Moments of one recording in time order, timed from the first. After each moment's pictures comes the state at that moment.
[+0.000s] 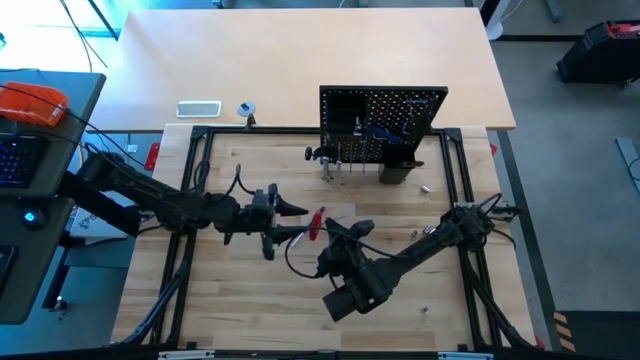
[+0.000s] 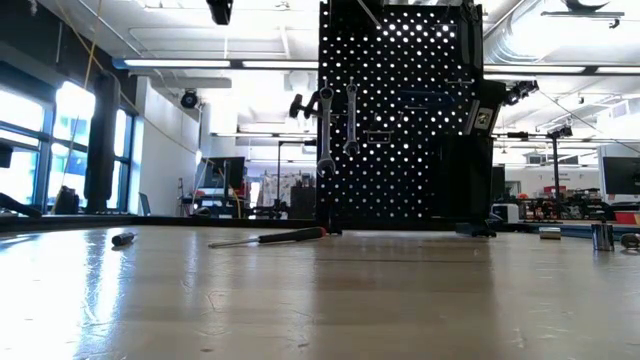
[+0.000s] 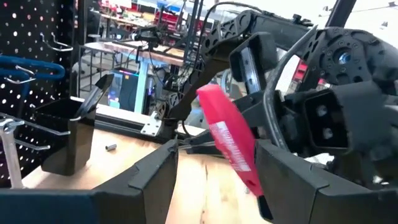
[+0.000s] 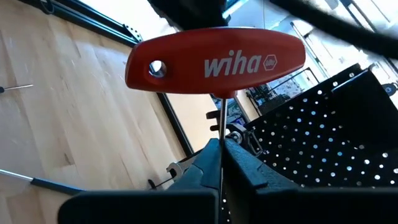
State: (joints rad) left arm -0.31 1.21 0.73 0.49 -0.35 -0.23; right arm 0.53 2.20 2.10 -1.48 1.39 0.66
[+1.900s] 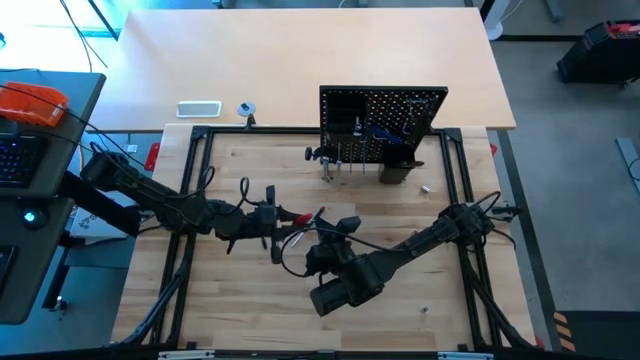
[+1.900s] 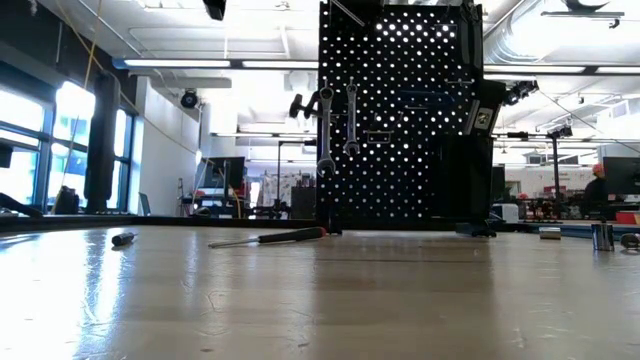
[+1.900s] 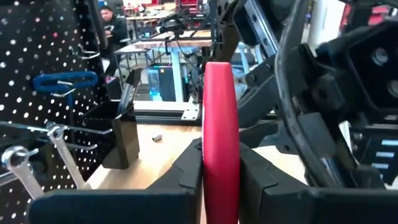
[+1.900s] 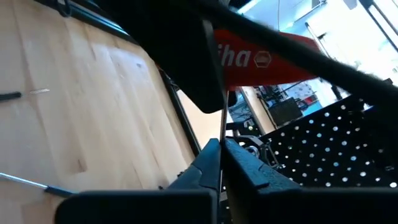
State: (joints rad) left arm -0.36 1.25 0.77 0.38 -0.53 -0.01; right arm 0.50 2.20 2.10 -1.22 1.33 0.38
